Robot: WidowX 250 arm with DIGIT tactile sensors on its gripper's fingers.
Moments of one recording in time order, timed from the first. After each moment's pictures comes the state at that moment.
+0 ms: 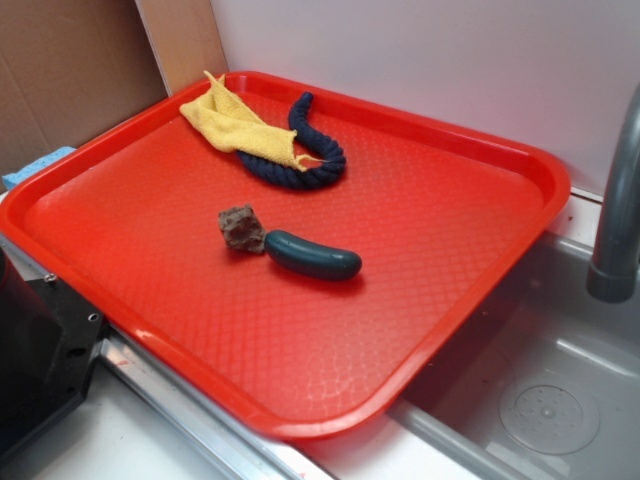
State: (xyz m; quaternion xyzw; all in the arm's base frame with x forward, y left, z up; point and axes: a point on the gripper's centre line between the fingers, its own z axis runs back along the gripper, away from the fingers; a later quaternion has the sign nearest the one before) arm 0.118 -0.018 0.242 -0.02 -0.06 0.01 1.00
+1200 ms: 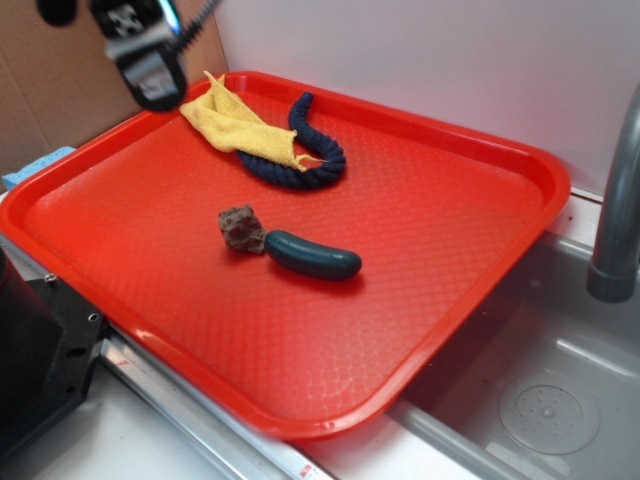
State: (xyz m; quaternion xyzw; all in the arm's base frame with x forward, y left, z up) arm 0.175 -0.069 0.170 -0.02 -0.09 -0.30 0.95
